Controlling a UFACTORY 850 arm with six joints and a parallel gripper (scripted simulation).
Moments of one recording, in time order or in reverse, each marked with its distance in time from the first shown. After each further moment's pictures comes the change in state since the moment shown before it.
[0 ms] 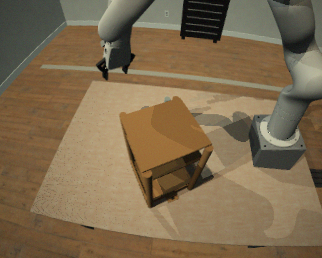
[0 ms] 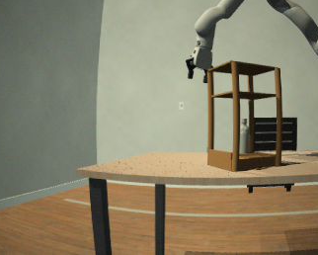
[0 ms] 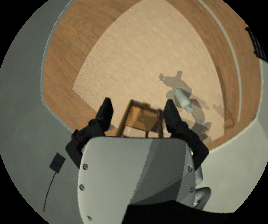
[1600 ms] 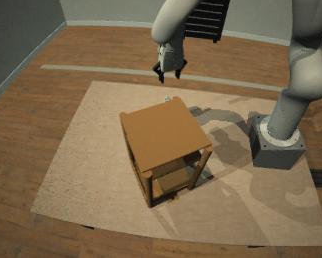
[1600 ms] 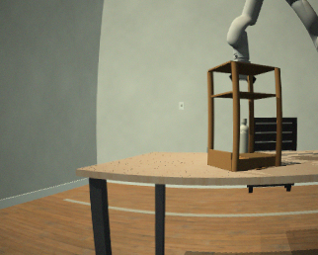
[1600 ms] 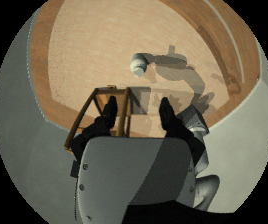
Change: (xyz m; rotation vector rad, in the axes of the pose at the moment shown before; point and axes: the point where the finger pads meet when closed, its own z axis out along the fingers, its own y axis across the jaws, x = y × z) arm -0.117 0.208 -0.001 -0.156 -0.162 0.256
